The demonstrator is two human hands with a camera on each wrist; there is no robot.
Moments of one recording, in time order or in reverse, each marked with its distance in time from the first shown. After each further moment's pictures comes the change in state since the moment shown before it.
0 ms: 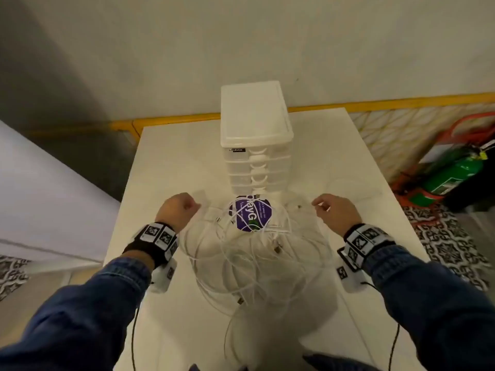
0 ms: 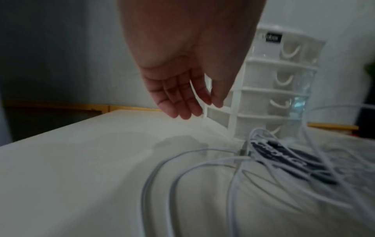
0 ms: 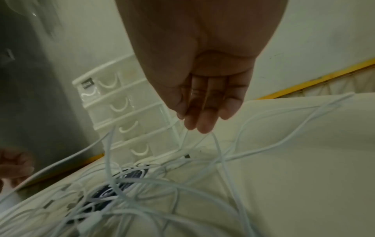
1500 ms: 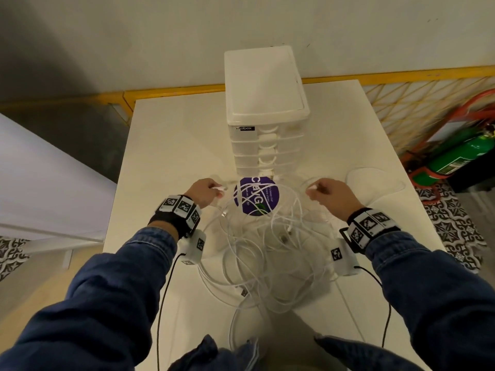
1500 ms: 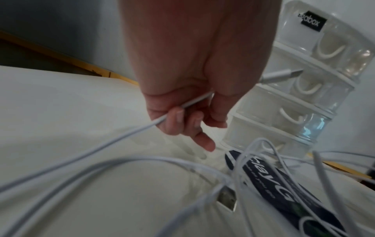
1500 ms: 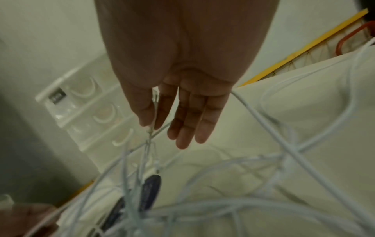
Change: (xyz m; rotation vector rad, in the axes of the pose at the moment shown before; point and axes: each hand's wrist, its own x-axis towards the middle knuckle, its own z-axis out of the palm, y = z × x) left_hand 0.038 0.020 0.037 -0.118 -0.291 -0.088; right_hand 0.011 -0.018 0.021 0.158 -0.096 -0.023
